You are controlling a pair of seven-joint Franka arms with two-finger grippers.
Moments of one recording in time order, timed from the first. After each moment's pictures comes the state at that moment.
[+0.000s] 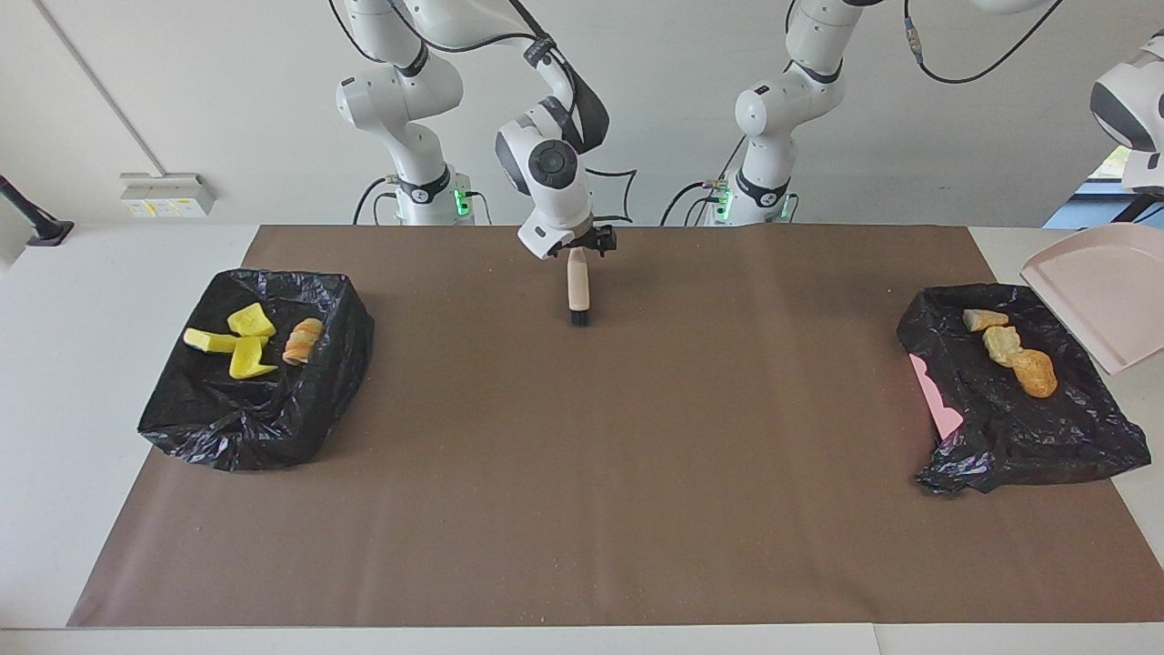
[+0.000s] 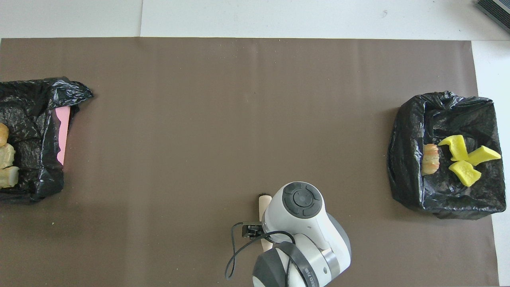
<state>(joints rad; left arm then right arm) 0.42 0.05 0.01 -1.71 0.91 1.97 1.56 0.34 0.04 0.33 -2.23 0.33 2.07 0.58</state>
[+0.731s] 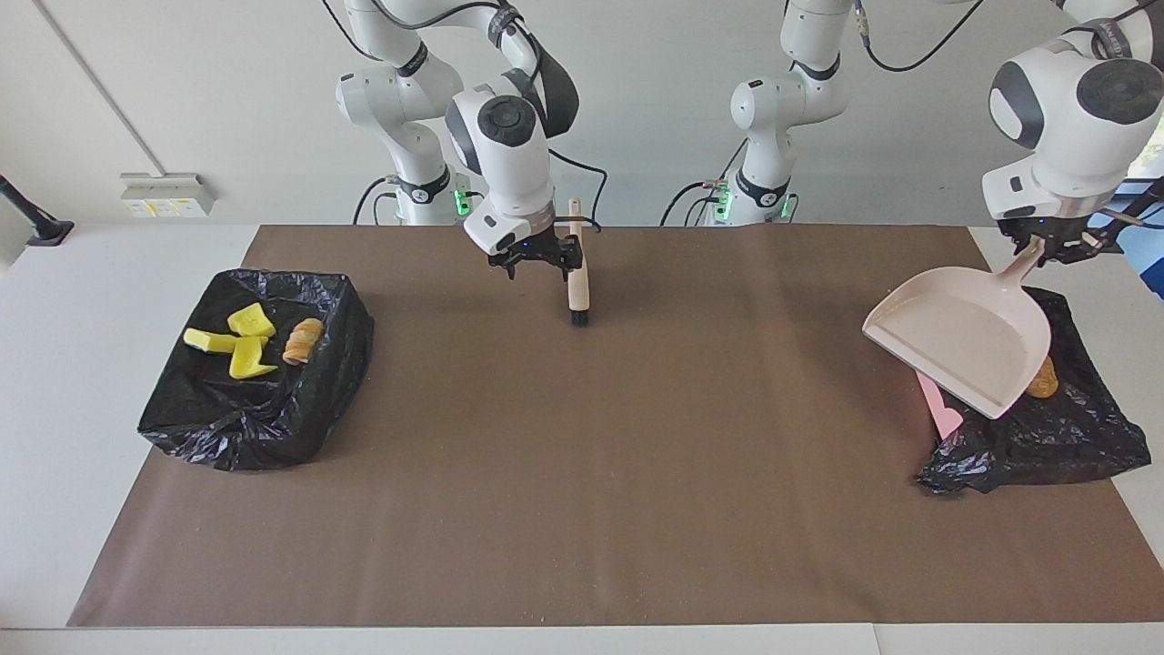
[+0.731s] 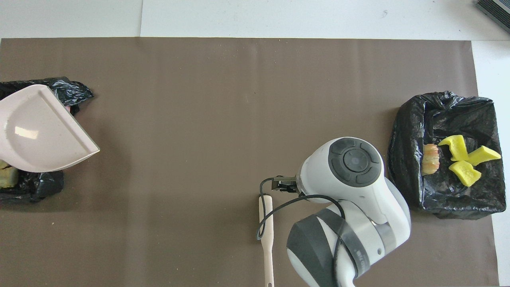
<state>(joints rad) 0.11 -0.06 -0.01 -1.89 0.41 1.71 0.90 0.17 -0.01 0.33 -1.99 0.09 1.90 0.58</state>
